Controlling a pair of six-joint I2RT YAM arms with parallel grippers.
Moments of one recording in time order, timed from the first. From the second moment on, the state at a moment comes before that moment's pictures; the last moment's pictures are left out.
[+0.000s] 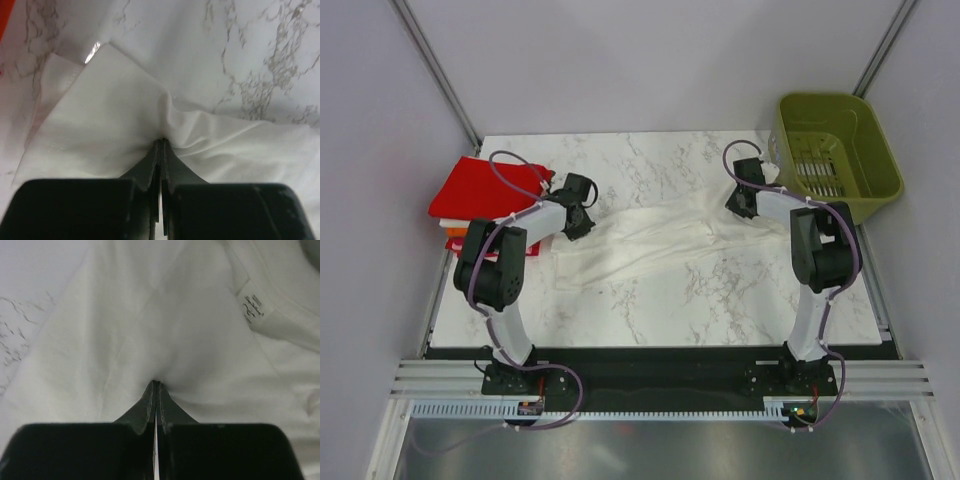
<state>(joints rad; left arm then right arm) -0.30 1.88 1.19 -0.40 -0.27 -0.76 0.19 1.94 1.22 -0.21 0.27 0.70</state>
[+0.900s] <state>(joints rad) -1.01 1.47 0.74 -0.42 -0.23 -1.11 0.20 2.57 2.23 -0.47 -0.05 0.47</state>
